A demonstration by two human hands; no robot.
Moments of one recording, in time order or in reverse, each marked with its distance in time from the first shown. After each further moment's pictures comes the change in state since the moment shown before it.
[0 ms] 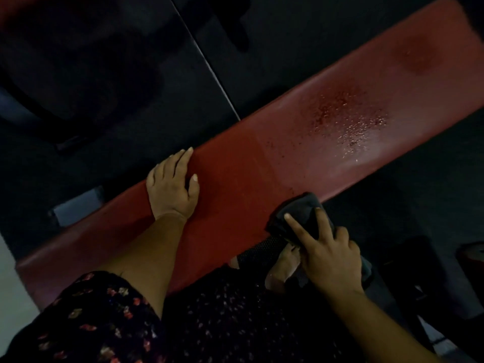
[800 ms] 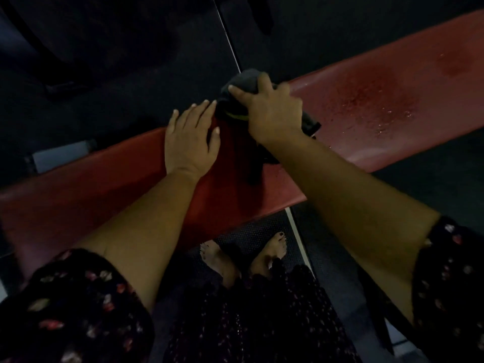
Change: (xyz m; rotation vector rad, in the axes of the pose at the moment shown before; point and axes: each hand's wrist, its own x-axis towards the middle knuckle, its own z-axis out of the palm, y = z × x) left_hand 0.002 -0.001 0.001 -0.011 -0.046 0.008; right_hand 0.182 -0.133 -0.071 -0.153 0.007 -0.238
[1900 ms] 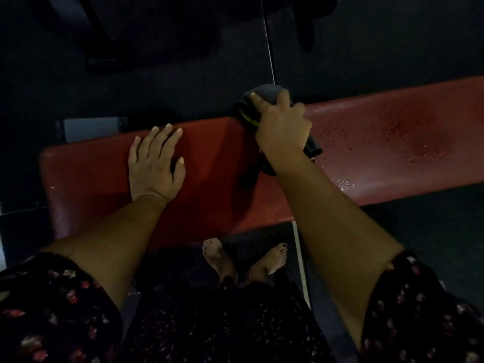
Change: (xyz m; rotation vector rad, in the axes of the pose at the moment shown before) left_hand -0.106 -0.113 -0.028 0.032 0.148 -0.213; right_hand -0.003 -0.078 0.005 0.024 0.038 0.074
